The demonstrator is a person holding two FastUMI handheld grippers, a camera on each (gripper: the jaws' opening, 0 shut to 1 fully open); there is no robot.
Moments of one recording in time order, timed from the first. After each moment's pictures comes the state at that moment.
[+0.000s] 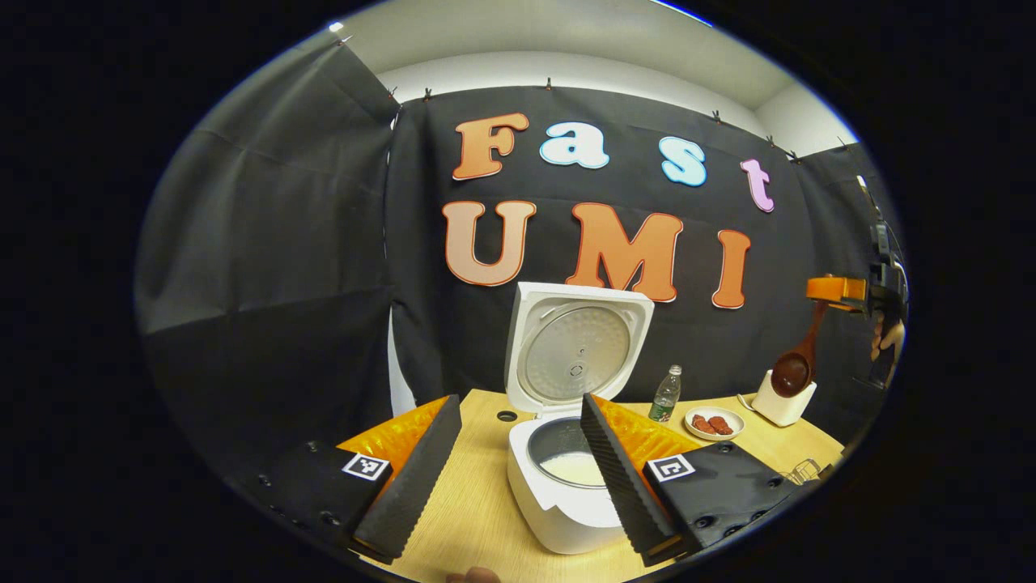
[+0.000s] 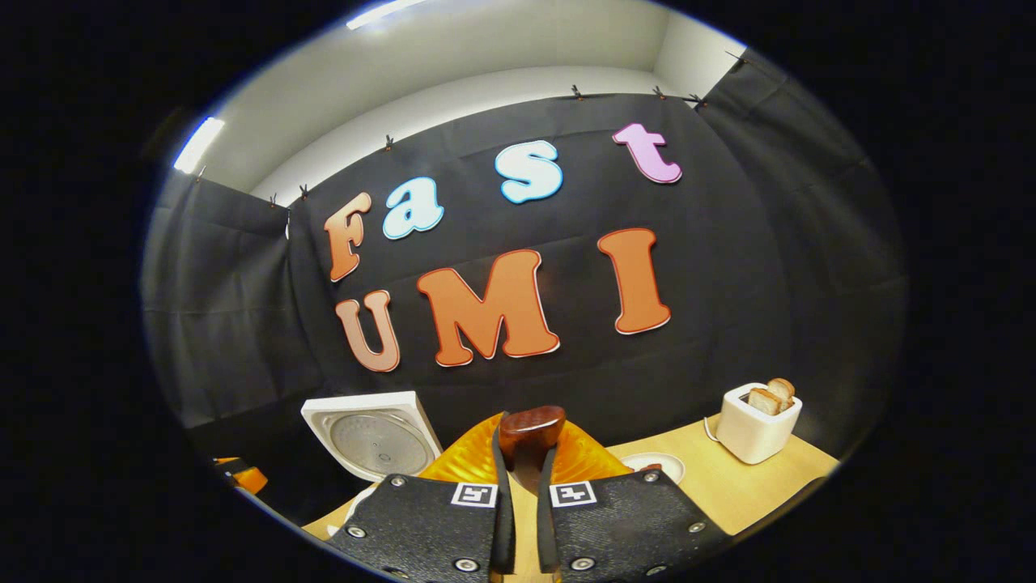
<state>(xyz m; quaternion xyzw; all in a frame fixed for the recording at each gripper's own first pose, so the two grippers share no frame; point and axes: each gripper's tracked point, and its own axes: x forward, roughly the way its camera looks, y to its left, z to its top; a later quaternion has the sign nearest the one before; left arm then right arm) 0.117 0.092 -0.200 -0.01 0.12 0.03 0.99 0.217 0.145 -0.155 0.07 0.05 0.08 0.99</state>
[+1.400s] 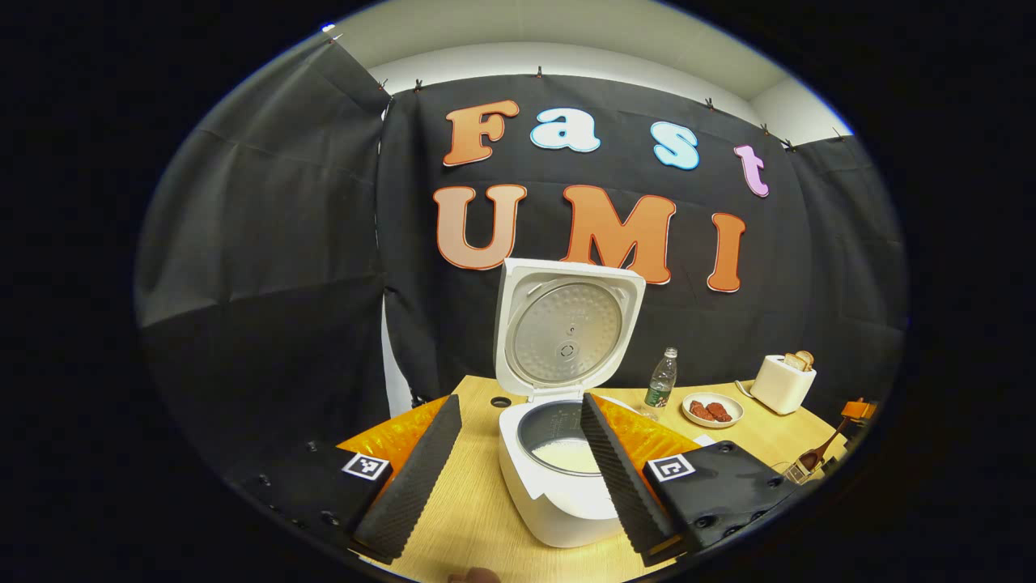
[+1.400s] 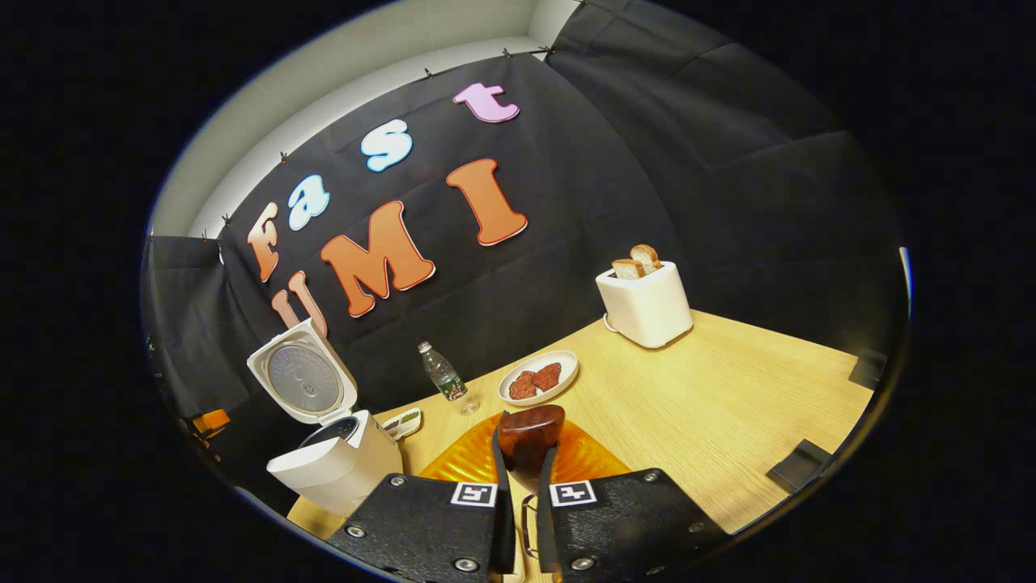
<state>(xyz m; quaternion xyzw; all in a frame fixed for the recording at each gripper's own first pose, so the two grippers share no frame) 0.119 0.077 -0.229 -0.01 0.14 0.02 0.99 0.095 -0.025 -0.337 0.18 0.15 -0.02 0.97</state>
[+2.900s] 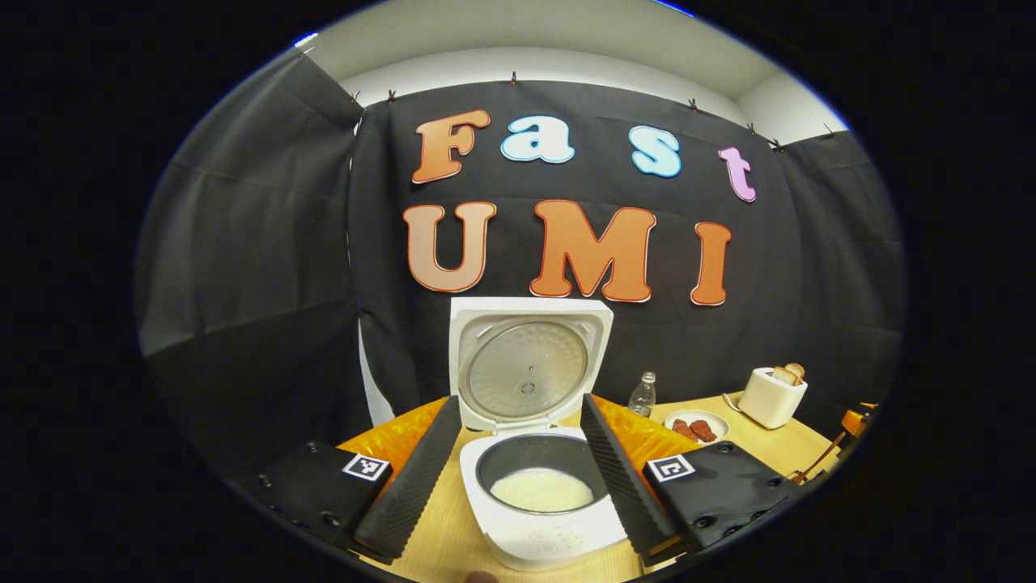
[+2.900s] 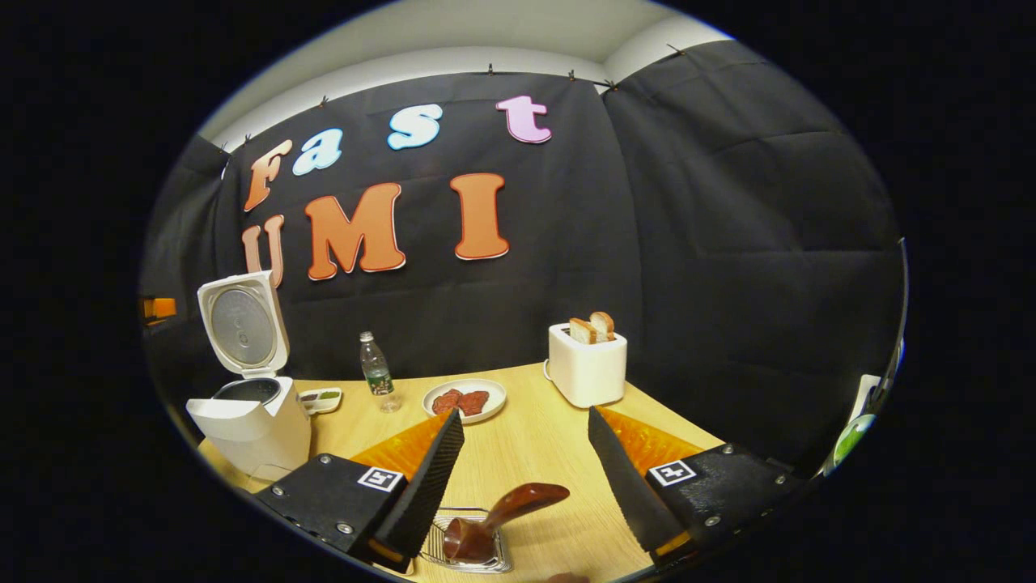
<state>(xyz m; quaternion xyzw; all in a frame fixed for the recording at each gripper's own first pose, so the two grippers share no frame) 0.176 0.023 -0.176 0.01 0.12 0.01 0.99 0.103 -0.072 -0.279 -0.01 0.13 -0.07 0.99</state>
